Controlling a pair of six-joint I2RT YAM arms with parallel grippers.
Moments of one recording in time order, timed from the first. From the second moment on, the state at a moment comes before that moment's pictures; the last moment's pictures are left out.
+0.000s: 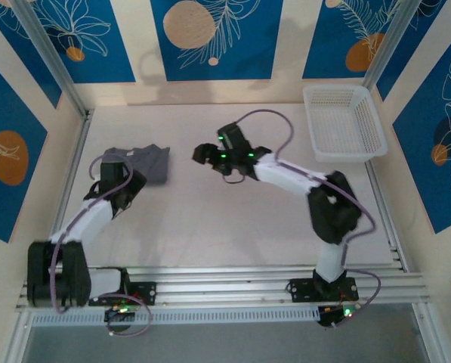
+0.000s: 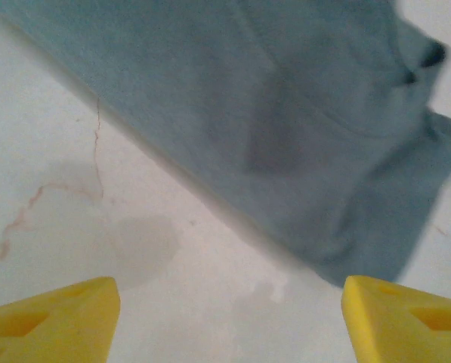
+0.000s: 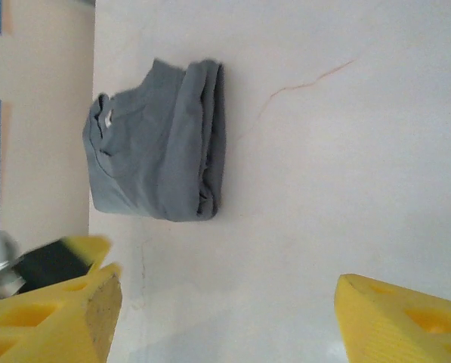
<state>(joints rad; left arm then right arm) 0.01 1.31 0.66 -0.23 0.03 -0.90 0.67 1.78 1.34 -0.24 -0.22 0.93</state>
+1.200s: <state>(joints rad) 0.06 2.08 1.38 -0.16 0.17 -1.11 0.64 1.48 1.10 -0.44 -0.13 0.87</state>
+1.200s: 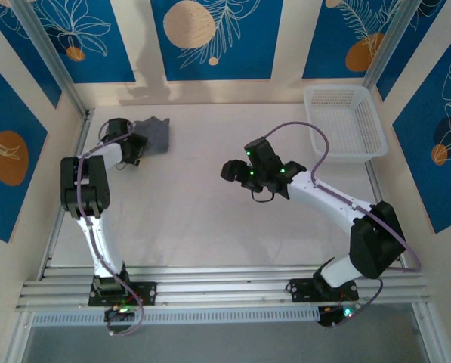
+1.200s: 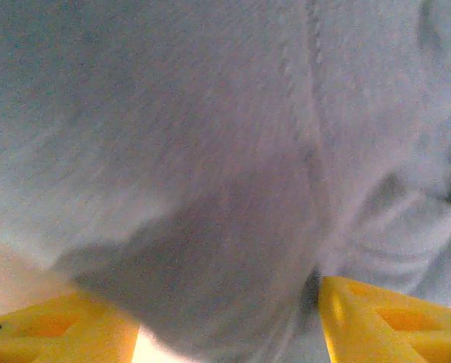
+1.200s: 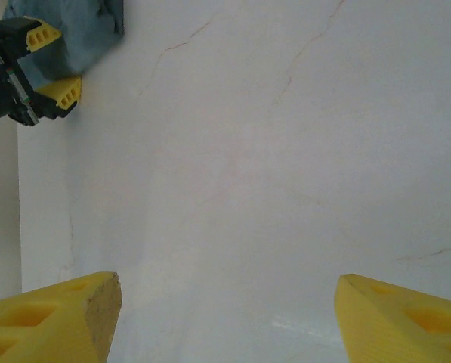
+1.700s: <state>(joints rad) 0.08 2.29 1.62 -0.02 0.19 -1.07 0.64 1.48 1.11 -0.47 -0.13 0.87</state>
